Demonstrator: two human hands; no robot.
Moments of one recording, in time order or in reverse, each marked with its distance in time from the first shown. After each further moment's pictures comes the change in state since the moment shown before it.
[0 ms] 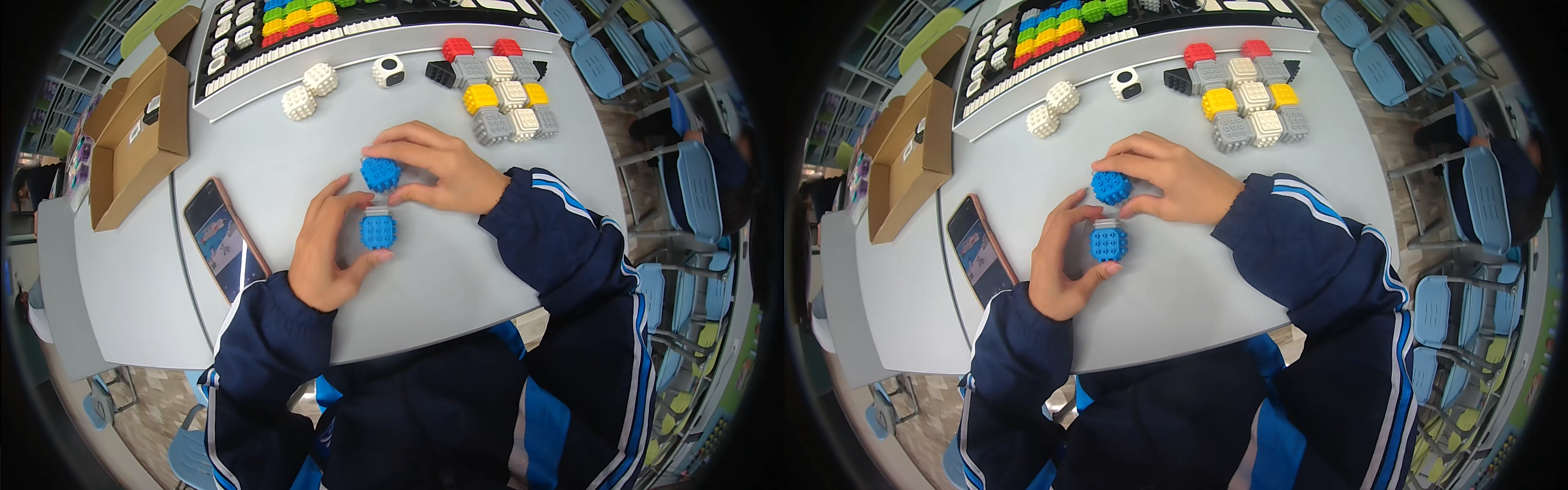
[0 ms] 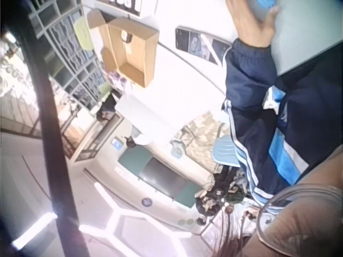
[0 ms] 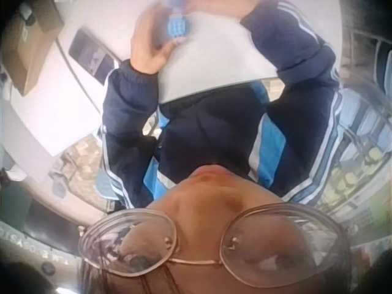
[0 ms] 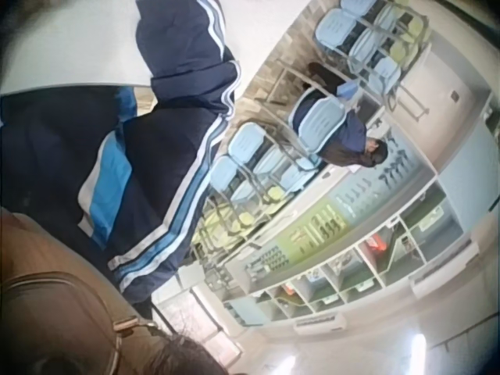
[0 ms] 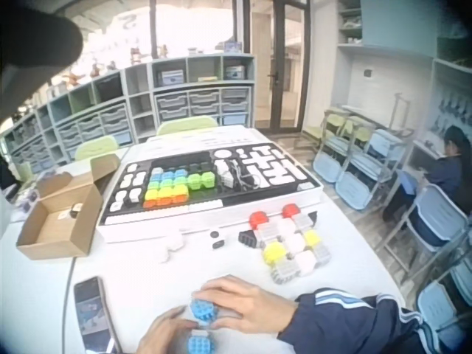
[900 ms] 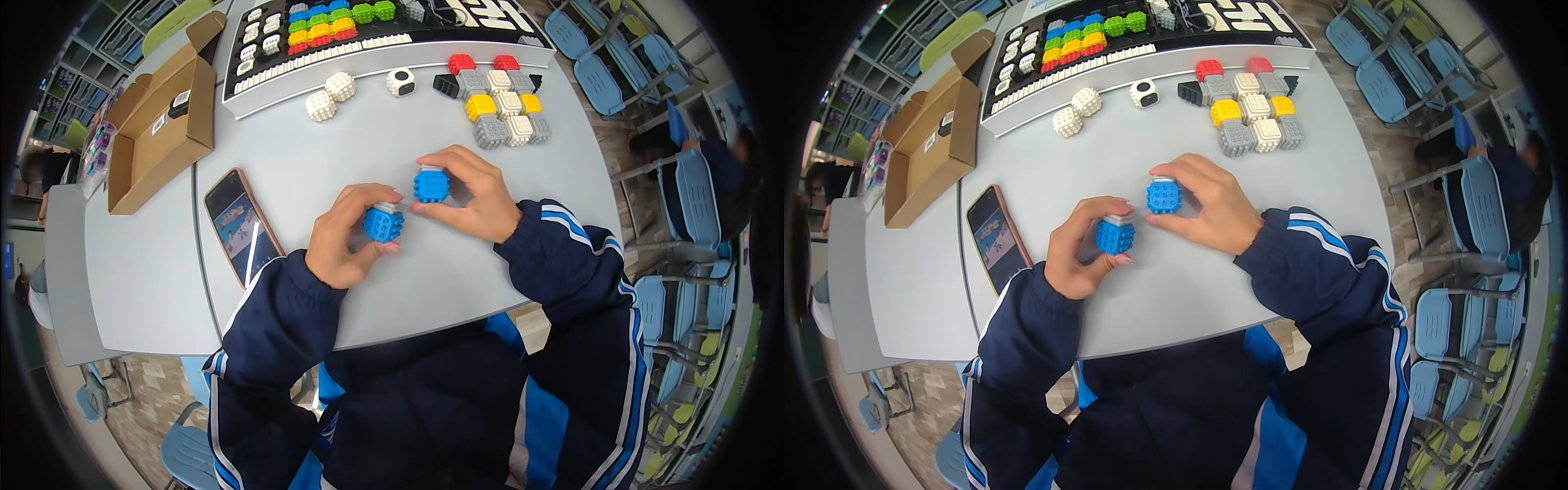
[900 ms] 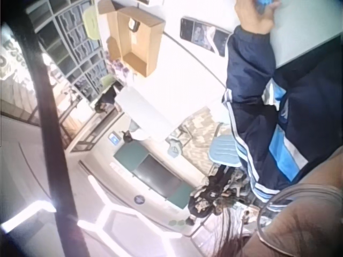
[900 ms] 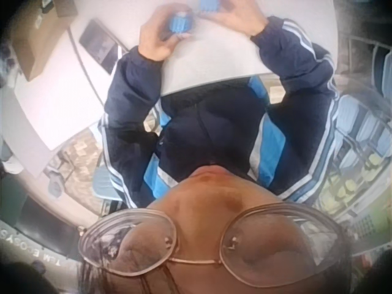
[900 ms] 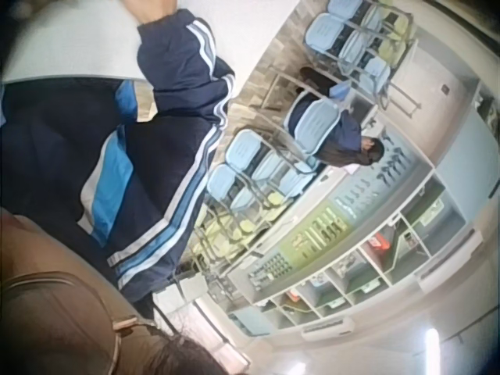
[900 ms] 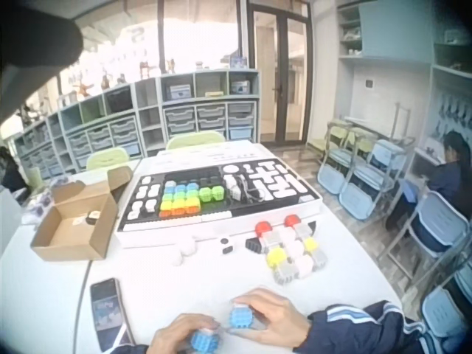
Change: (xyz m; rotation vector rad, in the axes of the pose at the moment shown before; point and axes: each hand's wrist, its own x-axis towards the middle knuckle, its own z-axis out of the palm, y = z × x) left_hand 0.003 0.002 0.000 -0.287 -0.016 0.080; right_hand -0.034 -0.038 -0.001 -0.106 0.200 0.131
